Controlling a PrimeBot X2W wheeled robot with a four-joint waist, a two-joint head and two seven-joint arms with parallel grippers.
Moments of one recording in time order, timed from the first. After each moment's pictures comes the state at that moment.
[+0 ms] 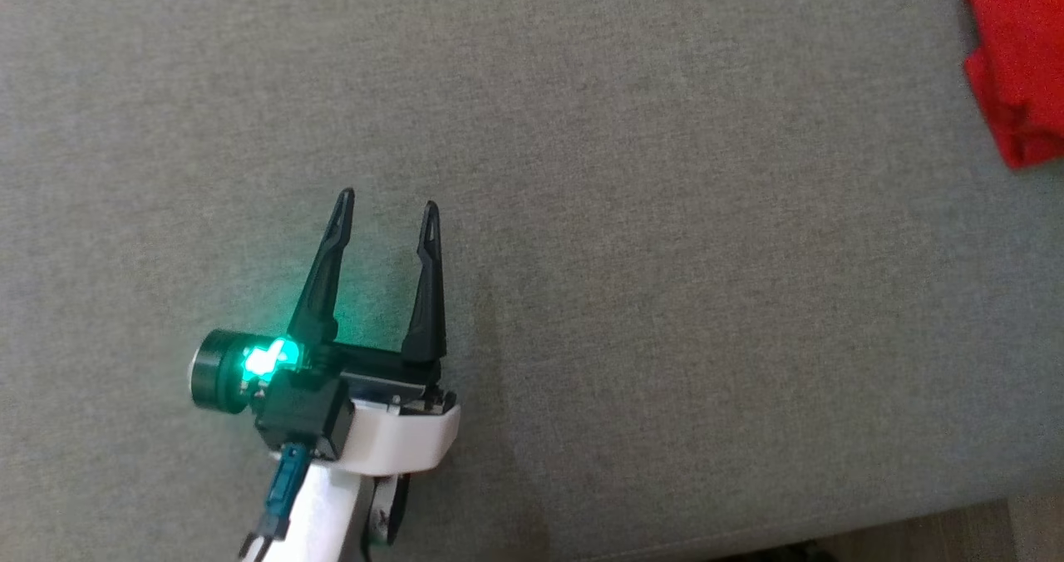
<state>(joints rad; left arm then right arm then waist) -0.18 0.05 -0.36 -0.01 -0.09 0.14 -0.26 -0.67 -0.70 0.02 0.66 0.38 0.13 -0.01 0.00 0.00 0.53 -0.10</state>
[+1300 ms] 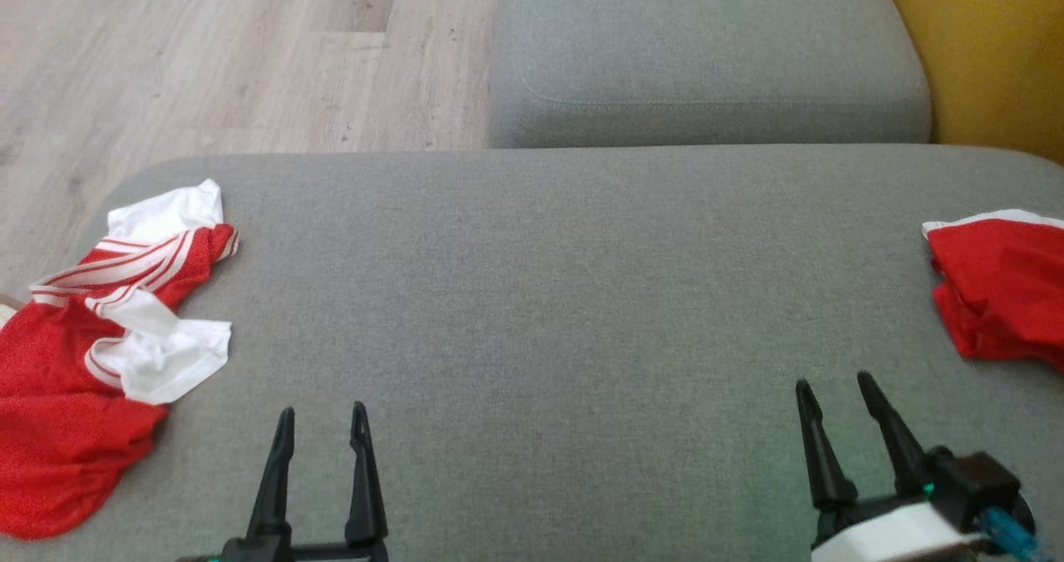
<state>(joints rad) 0.20 0.06 -0.25 0.01 -0.19 0.18 -0.26 0.12 -0.12 0.12 0.20 0.22 0.13 -0.25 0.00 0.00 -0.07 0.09</state>
